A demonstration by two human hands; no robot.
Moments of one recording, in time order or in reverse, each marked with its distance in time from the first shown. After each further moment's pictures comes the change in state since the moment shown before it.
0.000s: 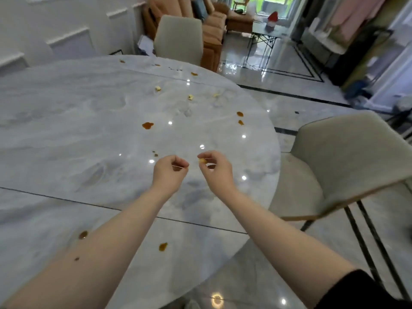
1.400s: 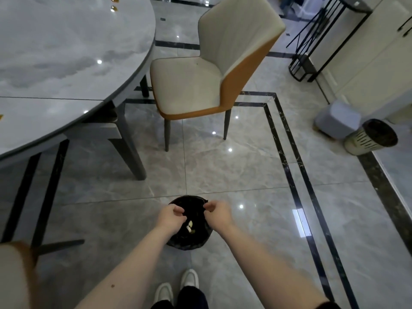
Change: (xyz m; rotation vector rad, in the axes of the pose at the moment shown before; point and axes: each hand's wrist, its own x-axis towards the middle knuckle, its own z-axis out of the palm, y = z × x) left_hand -0.475 -0.113 0.310 0.270 -0.573 -0.513; right_hand -0.465 0.239 -0.317 -0.248 -0.107 0.900
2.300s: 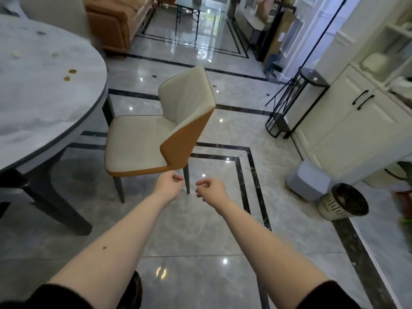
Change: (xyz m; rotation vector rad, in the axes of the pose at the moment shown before) left_hand 0.048 0.392 0.137 -0.126 0.225 0.333; right_hand 0.152 -0.085 -0.374 0.119 -0.012 -0.288
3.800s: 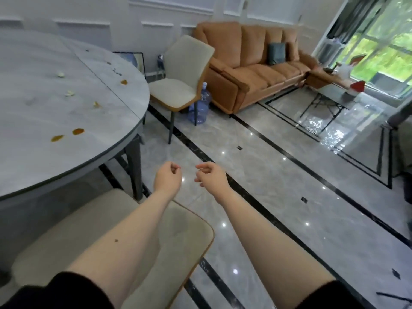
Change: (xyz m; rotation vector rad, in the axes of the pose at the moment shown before) left_hand 0.660 0.302 -0.046 -0.248 0.953 -0.180; right_hand 0.709 -0.406 -0.103 -0.167 -0.610 -0.512
